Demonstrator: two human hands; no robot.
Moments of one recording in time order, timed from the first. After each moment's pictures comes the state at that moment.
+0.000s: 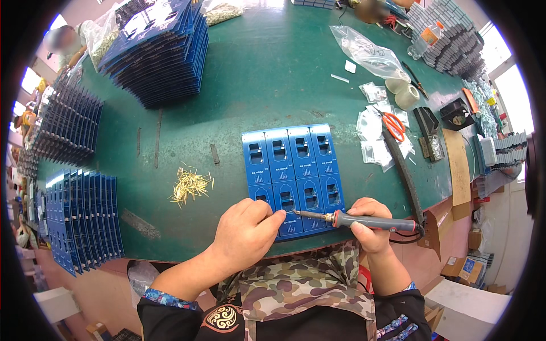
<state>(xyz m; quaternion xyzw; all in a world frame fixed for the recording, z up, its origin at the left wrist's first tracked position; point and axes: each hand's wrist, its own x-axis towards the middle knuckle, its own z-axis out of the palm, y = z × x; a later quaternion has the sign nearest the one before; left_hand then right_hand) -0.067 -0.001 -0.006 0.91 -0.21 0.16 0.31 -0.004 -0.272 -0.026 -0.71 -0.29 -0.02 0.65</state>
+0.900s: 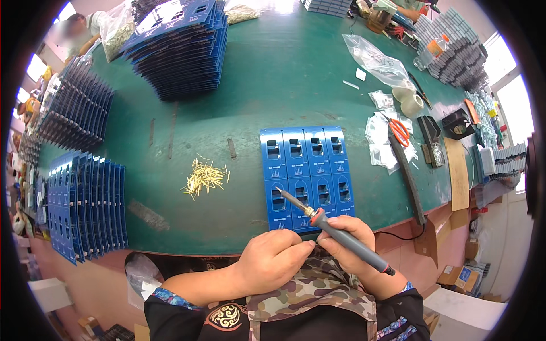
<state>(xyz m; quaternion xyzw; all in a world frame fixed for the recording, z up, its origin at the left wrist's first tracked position) -0.105 -0.023 -0.001 0.82 -0.24 0.20 0.48 -0.051 -0.222 -0.005 -0.69 -0.30 0.08 0.65</state>
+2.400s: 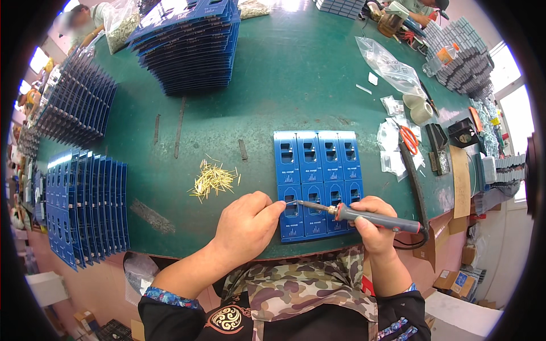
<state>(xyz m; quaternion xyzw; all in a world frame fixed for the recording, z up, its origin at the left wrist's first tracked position) -0.074 0.033 -0.015 0.90 -0.15 0.21 0.34 -0.007 -0.231 -0.006 -0.75 -0.23 0.04 0.62</state>
